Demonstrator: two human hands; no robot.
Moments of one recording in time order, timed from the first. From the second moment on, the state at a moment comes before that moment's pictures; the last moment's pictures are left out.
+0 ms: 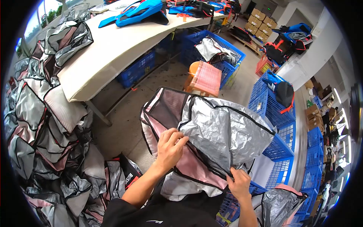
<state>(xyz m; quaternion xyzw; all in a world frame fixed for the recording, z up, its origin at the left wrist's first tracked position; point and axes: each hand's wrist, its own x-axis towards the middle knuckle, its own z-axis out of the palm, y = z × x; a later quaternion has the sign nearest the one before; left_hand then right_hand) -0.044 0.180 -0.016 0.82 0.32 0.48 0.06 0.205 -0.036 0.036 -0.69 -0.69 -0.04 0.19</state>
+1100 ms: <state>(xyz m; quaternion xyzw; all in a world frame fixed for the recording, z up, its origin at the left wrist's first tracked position) 0.070 0.193 0.059 0.94 0.14 0.32 0.01 0.166 -0.078 -0.001 -0.71 -0.68 -0.03 0.17</state>
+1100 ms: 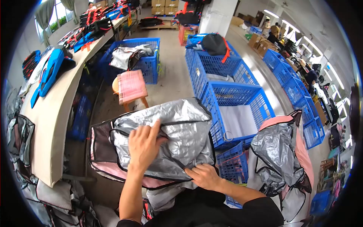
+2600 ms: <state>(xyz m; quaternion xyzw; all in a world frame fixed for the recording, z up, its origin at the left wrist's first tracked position) 0.019 0.115 -0.040 0.93 0.10 0.30 0.18 0.274 0.056 0.075 -0.79 -0.60 -0.01 0.14</state>
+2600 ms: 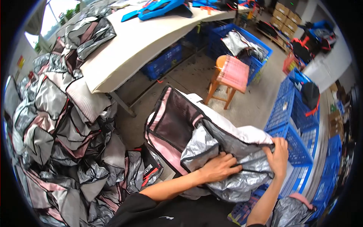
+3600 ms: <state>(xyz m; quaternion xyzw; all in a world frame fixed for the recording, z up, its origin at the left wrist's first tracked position) -0.068 0.199 0.020 0.52 0.47 0.59 0.40 0.201 0.028 0.091 -0.74 -0.61 -0.15 0.24</state>
